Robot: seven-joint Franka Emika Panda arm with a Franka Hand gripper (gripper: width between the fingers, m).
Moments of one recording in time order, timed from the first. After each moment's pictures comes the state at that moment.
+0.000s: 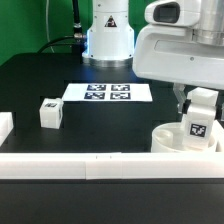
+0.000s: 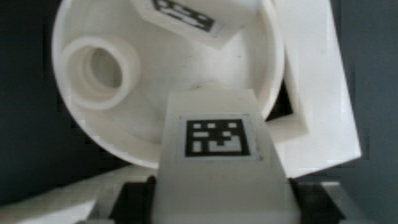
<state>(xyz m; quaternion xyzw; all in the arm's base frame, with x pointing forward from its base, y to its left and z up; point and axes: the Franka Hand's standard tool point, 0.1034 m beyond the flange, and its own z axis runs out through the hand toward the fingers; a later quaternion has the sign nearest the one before) 0.650 0.101 0.081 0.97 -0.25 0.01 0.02</state>
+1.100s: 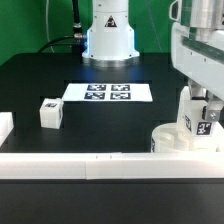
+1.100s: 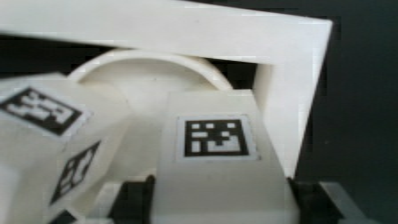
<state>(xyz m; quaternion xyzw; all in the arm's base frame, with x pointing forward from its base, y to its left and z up) 0.642 0.105 0.079 0.71 -0.70 0.03 -0.02</state>
